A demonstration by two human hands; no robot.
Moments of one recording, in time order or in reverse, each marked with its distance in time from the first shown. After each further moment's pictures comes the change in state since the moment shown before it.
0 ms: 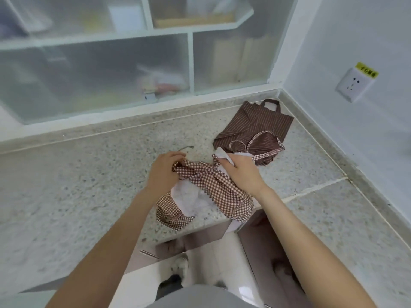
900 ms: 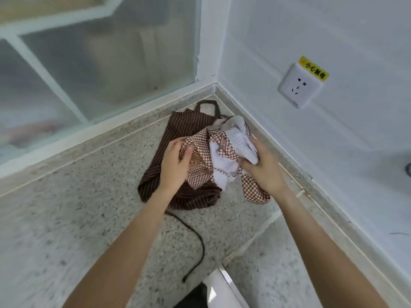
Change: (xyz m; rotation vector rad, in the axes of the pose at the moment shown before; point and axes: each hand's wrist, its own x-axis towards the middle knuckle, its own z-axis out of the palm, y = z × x) left_hand 0.284 0.116 0.202 -0.406 -0.043 0.019; right_hand 0.122 0.229 -0.161 0.051 0.348 0.320
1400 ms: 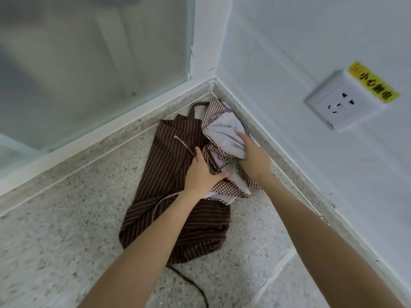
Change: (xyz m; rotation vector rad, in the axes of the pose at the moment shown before) left_hand 0.107 -0.052 0.111 0.254 -0.508 -0.307; right_hand 0.153 0.090 0.072 -0.519 -0.109 0.196
